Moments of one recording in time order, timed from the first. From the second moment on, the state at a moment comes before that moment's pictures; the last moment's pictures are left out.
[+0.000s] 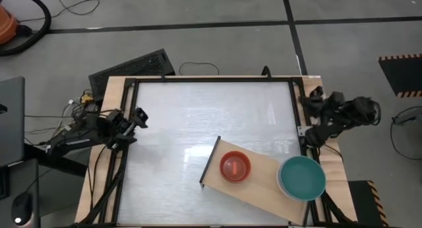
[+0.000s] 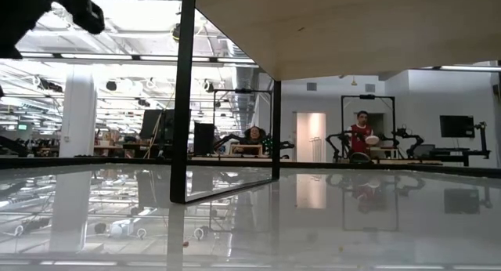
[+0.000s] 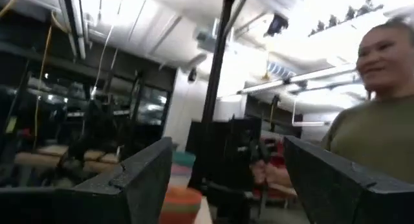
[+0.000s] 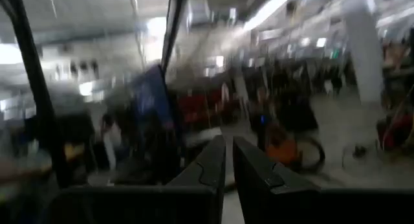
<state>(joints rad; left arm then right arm) 0.22 0.00 0.01 0.69 0.48 -0.56 0.39 0.00 0.48 0.04 0.67 -0.04</state>
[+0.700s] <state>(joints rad) 0.26 0.00 0.01 0.13 0.38 -0.35 0.35 0.00 0.03 0.05 0.66 0.01</state>
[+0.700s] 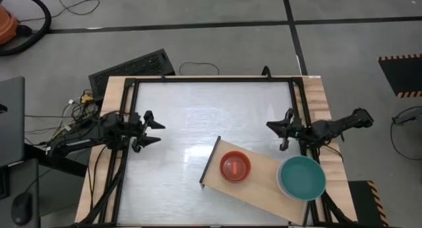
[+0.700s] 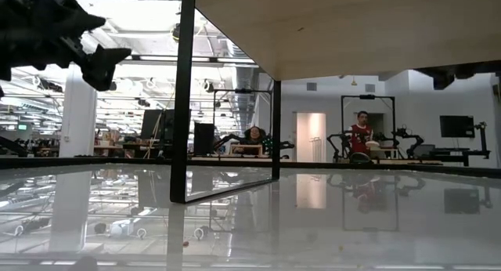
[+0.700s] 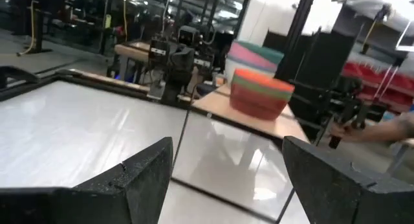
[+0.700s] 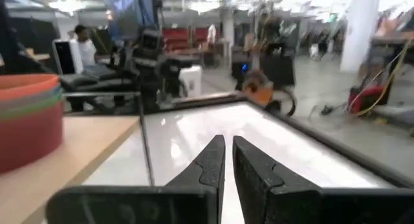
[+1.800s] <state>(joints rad) 0.42 0.00 0.02 0.06 0.62 -0.25 0.34 0.01 0.01 0.08 0.65 0.04</state>
